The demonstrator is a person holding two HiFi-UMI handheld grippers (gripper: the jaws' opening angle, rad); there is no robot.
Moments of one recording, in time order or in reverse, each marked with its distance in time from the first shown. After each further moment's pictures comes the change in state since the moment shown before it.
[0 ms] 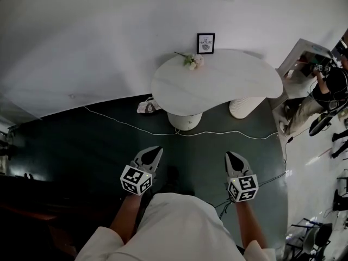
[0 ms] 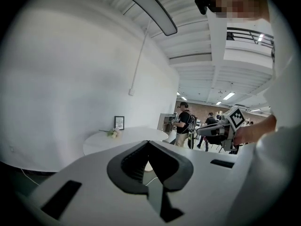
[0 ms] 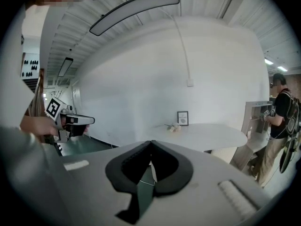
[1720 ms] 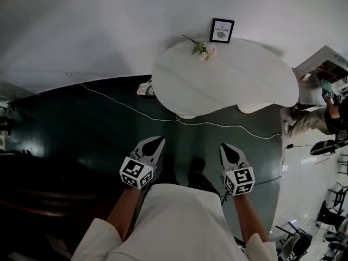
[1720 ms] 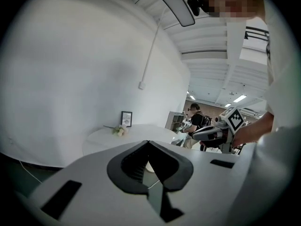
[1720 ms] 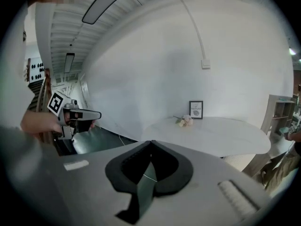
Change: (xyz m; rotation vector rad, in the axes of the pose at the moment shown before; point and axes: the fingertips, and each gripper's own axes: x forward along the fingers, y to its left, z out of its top) left arm 0.115 0.073 0.013 -0.080 0.046 0.059; right arm 0.154 -0.047 0.011 -0.024 0.156 0.157
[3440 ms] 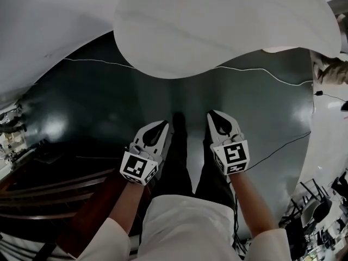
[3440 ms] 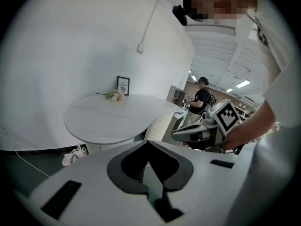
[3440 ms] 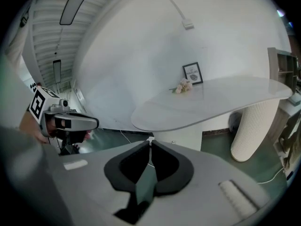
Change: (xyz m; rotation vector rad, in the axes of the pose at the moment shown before) left arm 0.120 0.009 -0.185 0.017 0.243 -0.019; right arm 0.152 -0.029 -0.188 0.187 0.077 0.057
